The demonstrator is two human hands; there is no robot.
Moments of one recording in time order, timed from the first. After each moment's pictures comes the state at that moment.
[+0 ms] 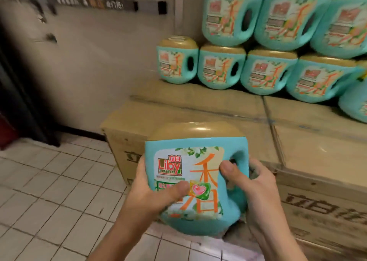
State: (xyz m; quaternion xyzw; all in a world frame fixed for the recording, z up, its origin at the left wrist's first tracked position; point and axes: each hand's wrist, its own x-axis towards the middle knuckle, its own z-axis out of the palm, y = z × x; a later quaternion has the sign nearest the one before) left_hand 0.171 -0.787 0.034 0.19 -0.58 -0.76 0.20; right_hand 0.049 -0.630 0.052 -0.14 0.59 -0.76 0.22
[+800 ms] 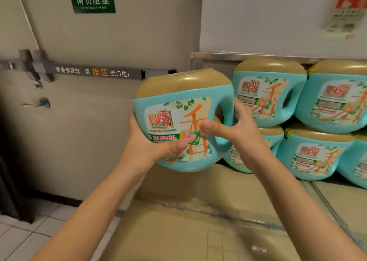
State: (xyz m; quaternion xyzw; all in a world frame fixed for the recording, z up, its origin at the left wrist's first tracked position) left_hand -0.047 -1.064 0.159 0.07 -0.68 -0.63 0.37; right_hand -0.165 -0.900 0.193 -0.36 0.69 -0.63 0.02
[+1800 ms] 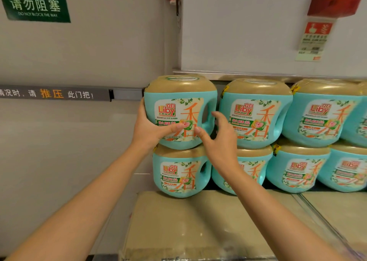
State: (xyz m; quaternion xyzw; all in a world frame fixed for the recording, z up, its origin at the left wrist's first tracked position) left_hand -0.211 -1.164 0.177 0.02 -0.72 -0.59 0.36; right_hand -0.252 -0.982 0.165 -0.22 0.80 -0.50 -0.23
